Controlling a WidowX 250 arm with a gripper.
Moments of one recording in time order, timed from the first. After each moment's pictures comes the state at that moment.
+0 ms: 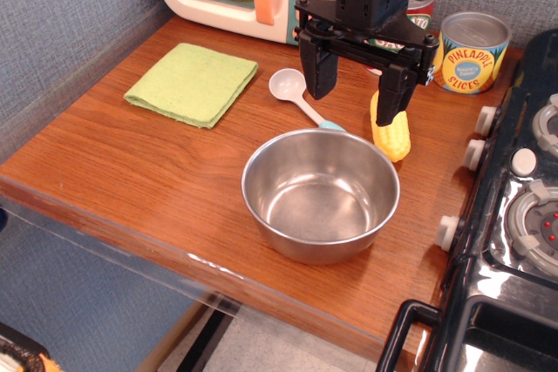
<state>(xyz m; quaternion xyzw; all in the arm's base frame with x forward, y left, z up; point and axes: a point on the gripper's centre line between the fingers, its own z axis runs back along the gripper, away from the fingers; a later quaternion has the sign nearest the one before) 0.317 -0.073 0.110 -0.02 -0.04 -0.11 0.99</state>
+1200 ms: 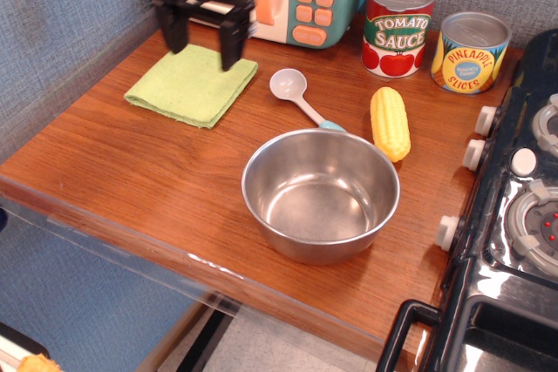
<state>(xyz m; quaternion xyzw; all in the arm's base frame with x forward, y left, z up) 0.363 0.120 0.062 0.04 -0.02 0.00 1.00</state>
